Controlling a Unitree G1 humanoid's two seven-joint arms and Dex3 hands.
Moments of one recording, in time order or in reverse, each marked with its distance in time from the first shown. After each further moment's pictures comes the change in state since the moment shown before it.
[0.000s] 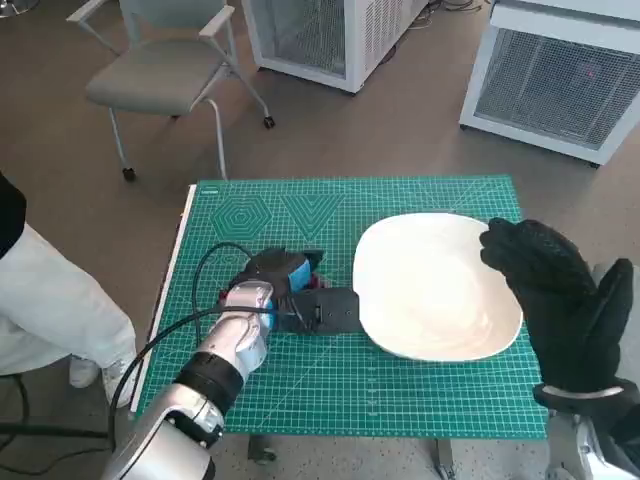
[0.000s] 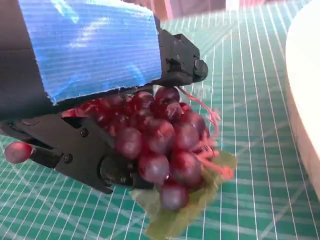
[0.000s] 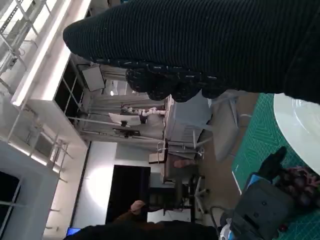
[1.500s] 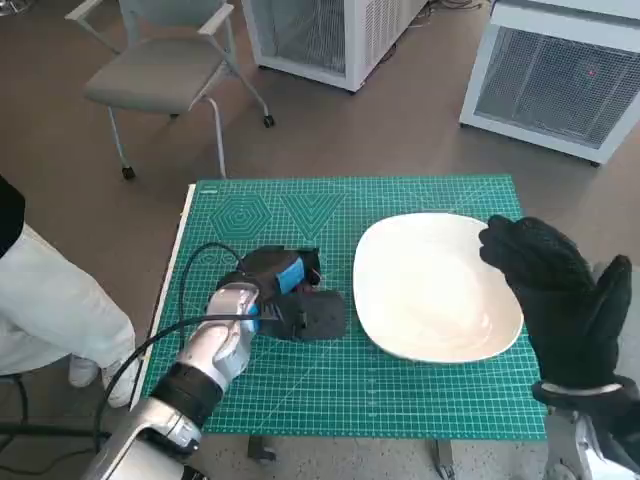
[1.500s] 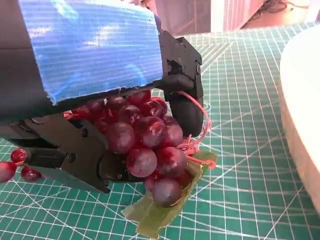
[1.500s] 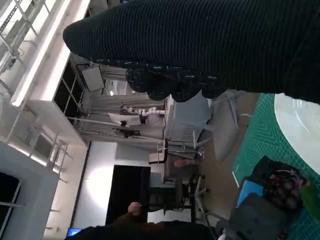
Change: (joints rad) left arm 0.115 0.112 0.017 -0.291 -0.036 0.005 -0.076; right arm -0.012 0.002 0.000 0.020 0.000 -0.003 0.001
